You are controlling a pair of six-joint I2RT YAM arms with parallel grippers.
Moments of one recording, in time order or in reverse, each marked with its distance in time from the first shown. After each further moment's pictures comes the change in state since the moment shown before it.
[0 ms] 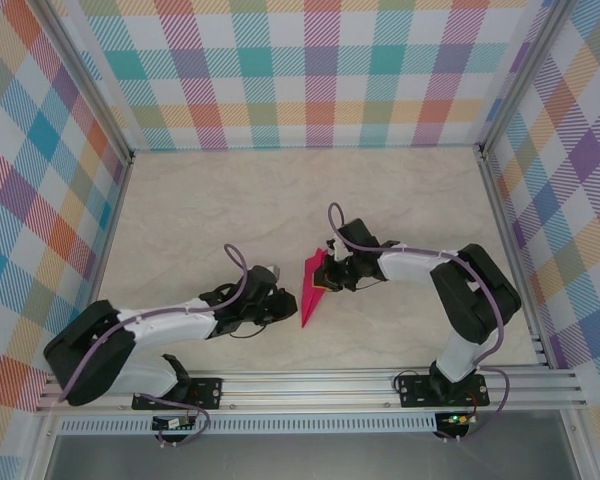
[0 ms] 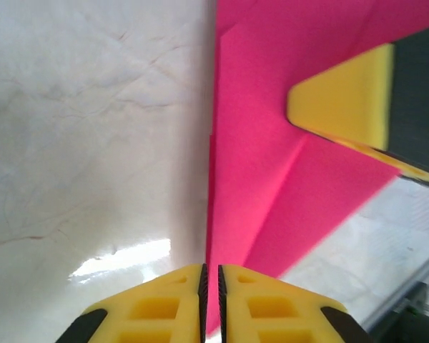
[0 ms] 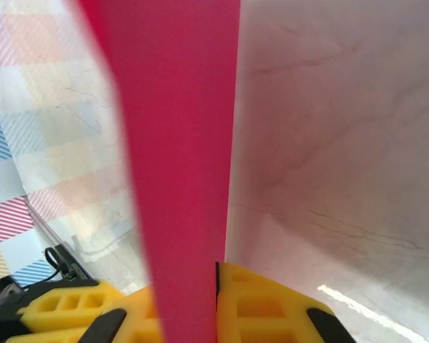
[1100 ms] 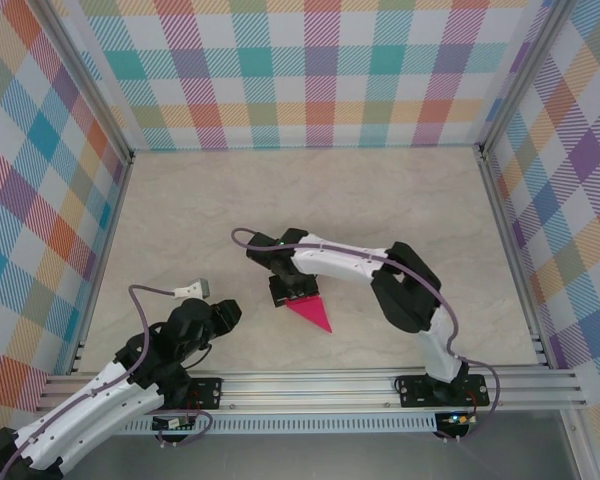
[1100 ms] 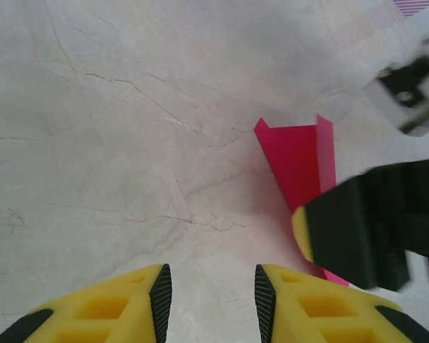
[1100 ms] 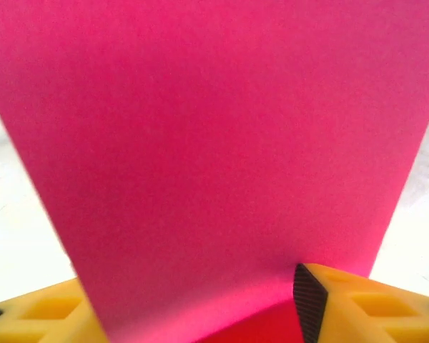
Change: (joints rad) left arm 0.066 -0.915 -0.200 -0.594 -0.345 -0.009; right arm 0.396 0.324 0.706 -0.829 0.579 -0.085
